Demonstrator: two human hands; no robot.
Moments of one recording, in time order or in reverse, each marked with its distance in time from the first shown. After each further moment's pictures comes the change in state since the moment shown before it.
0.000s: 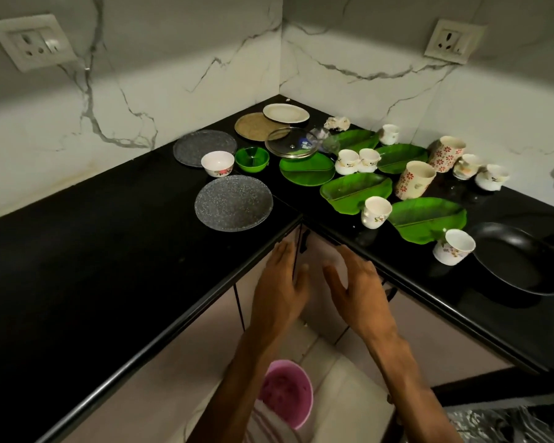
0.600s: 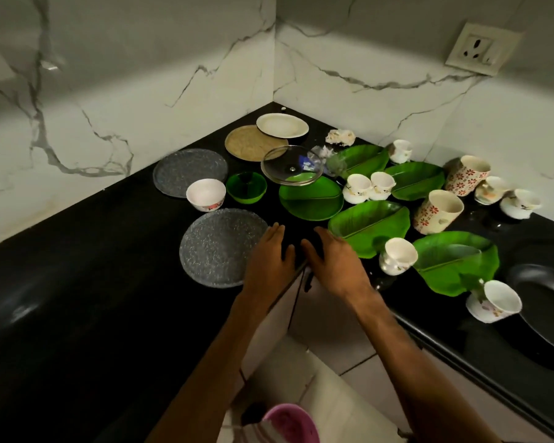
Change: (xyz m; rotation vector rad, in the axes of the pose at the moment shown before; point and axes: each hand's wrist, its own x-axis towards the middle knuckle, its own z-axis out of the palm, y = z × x) left_hand 0.208 -0.070 0.009 0.047 -0.109 -0.025; right_hand 0.204 0.012 0.076 -0.065 -0.105 0.037
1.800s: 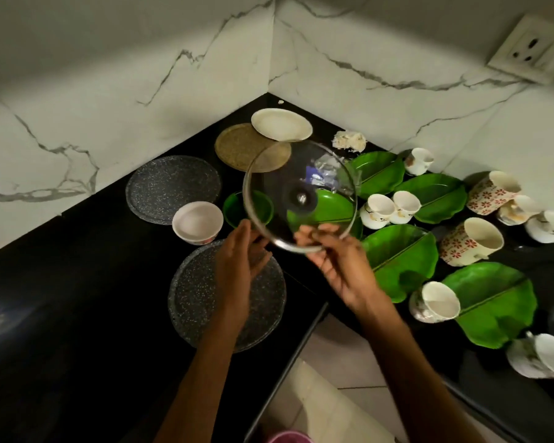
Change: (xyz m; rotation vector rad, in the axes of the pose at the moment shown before) left_hand 0.094 -0.035 -0.059 -1.187 0.168 -0.449; right_hand 0.122 -0.034 0.028 1.625 -0.027 0.633
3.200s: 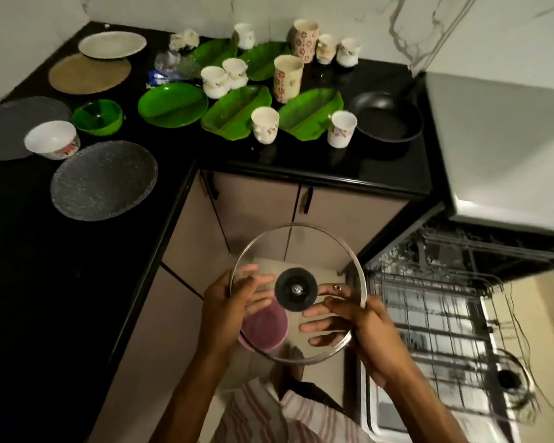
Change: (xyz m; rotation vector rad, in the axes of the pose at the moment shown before) left_hand -0.372 -0.132 -0.052 0.419 -0.438 -0.325; right_hand -0.487 0.107 -0.179 -0.251 0.402 0.001
